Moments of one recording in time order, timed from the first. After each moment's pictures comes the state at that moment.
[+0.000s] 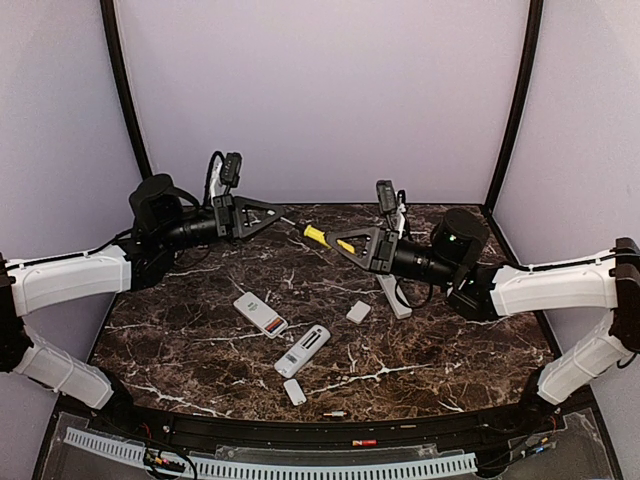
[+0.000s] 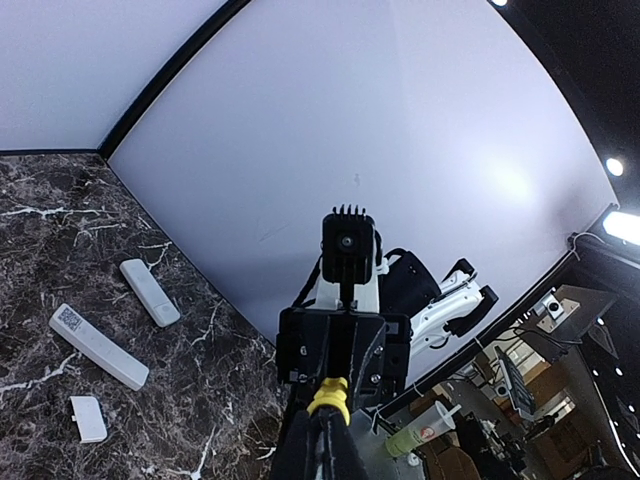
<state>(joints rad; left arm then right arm) -0.61 1.31 0.86 0.56 0.75 -0.90 0.90 1.42 0.77 0.80 -0.45 0.87</state>
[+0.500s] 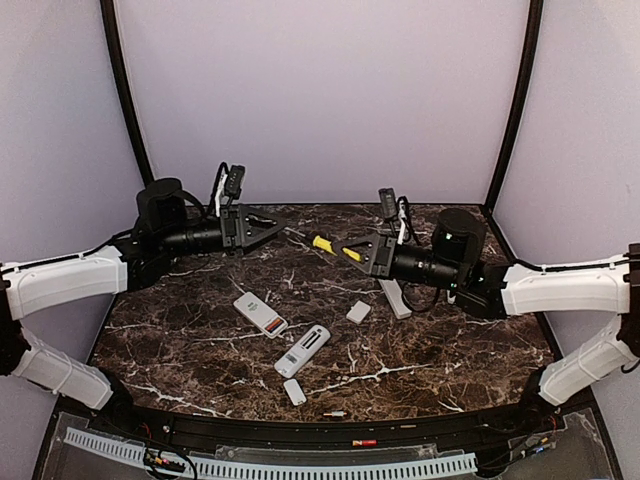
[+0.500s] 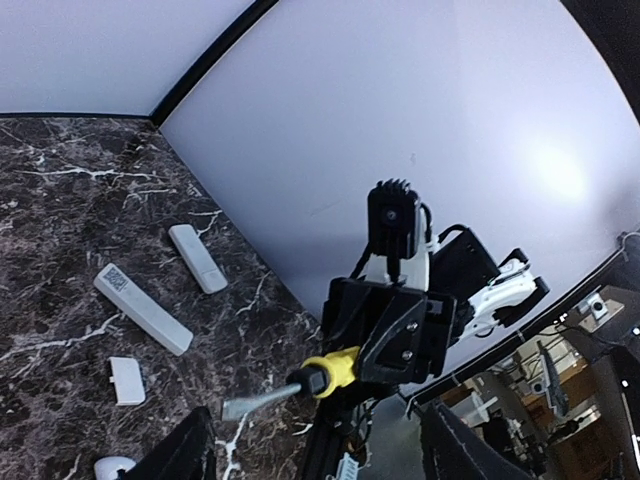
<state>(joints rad) -0.61 1.29 0.87 0.38 0.69 -0.79 0.89 1.37 0.78 0.58 -0.35 0.80</state>
